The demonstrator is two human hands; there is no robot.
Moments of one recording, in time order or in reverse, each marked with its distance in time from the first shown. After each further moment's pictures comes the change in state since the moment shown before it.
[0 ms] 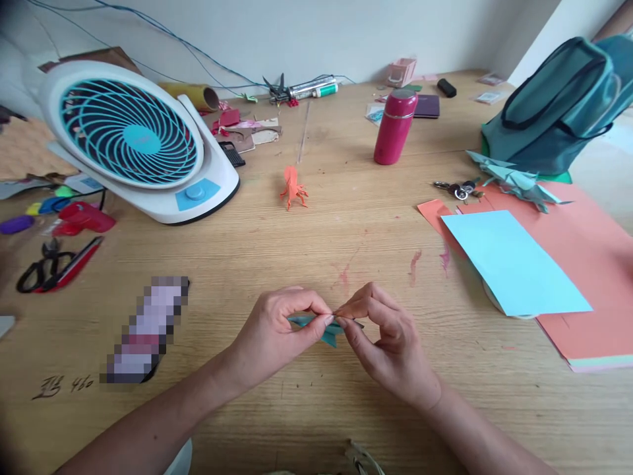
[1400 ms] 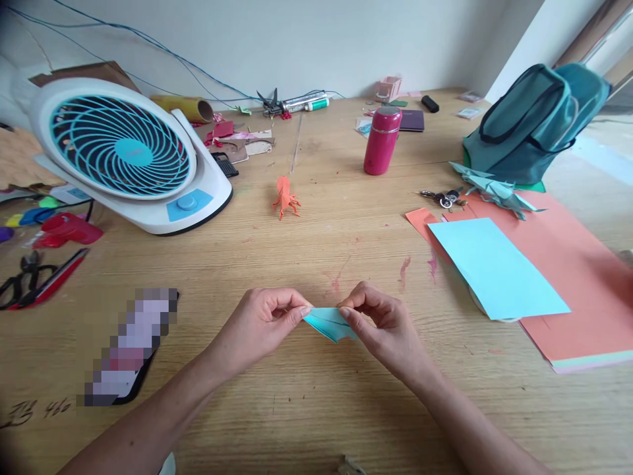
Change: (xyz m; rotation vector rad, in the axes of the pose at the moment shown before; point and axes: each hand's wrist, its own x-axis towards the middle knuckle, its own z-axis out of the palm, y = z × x) left_hand 0.009 -0.017 -0.013 -0.093 -0.109 -0.235; right_hand 0.013 0.013 -0.012 0.276 -0.022 0.372
